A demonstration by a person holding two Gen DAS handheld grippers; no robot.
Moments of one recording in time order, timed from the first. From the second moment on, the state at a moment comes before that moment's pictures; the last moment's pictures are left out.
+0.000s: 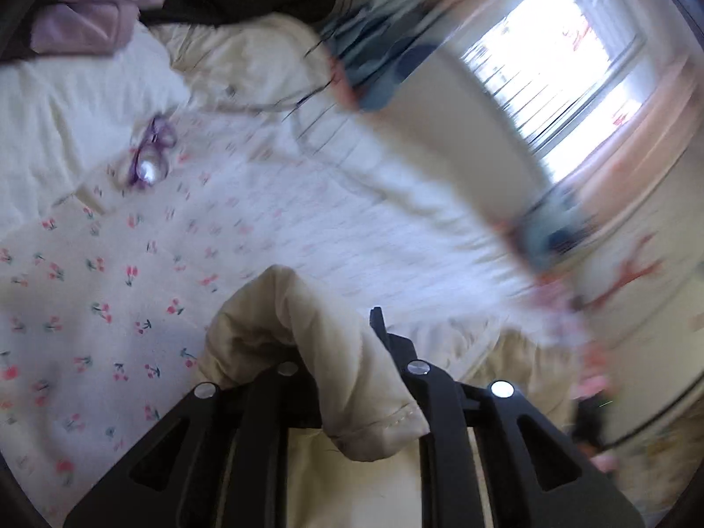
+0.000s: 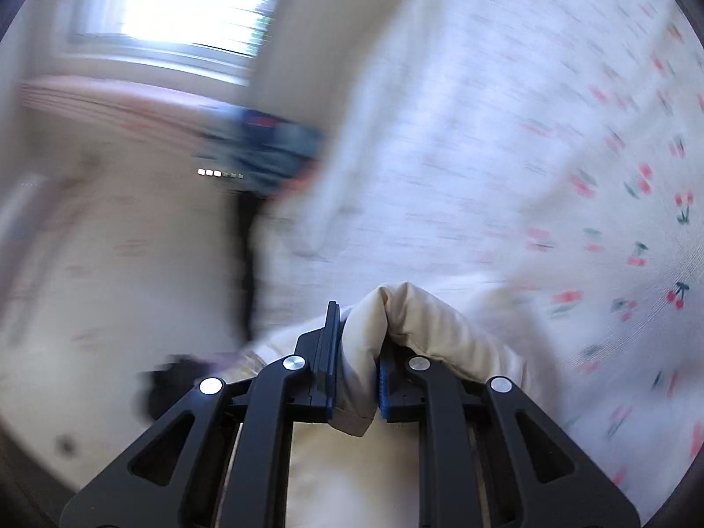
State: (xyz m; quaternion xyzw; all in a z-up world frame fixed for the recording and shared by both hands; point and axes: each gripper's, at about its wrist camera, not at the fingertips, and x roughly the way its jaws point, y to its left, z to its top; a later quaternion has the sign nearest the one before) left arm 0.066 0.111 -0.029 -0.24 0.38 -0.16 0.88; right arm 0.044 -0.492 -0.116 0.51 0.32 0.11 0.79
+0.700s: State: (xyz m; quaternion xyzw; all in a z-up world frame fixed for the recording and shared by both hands) left arm 0.083 0.157 -0.065 -0.43 0.42 -0.19 0.78; right arm 0.041 -0.492 -0.102 0.49 0.31 0.09 0.81
